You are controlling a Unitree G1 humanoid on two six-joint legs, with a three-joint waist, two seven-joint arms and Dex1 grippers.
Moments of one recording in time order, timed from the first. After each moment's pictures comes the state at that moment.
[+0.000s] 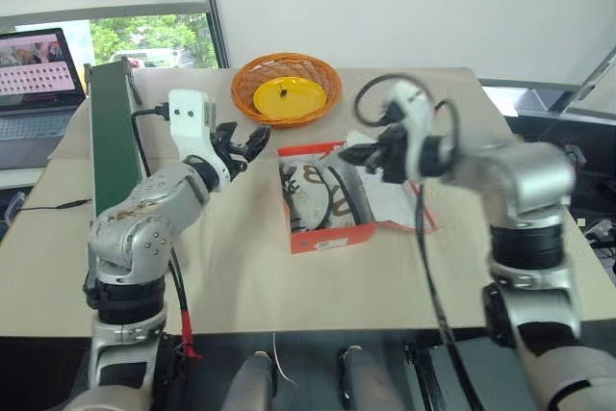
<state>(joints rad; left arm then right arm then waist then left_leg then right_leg) -0.59 0.49 0.11 -0.30 -0.66 0.88 -0.17 -0.85 -0.55 -0.05 -0.27 0.44 1.35 0.81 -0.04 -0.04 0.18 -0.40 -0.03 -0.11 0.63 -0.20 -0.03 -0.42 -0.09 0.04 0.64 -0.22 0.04</state>
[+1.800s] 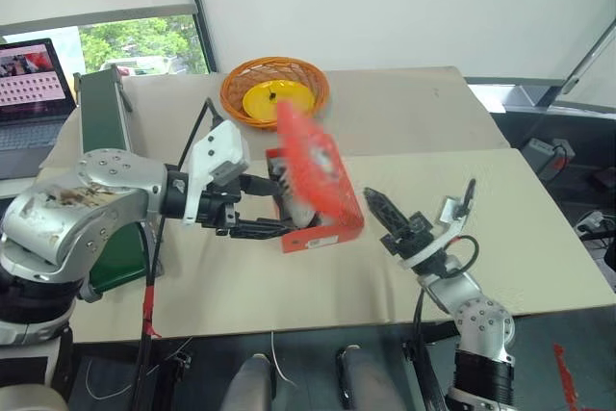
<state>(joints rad) -0.63 0.93 -0.05 -0.48 -0.75 0.98 -0.98 -0.22 -0.06 -0.20 -0.20 1.02 0.84 0.55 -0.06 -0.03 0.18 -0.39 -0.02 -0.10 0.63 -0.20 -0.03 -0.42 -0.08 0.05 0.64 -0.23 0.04</state>
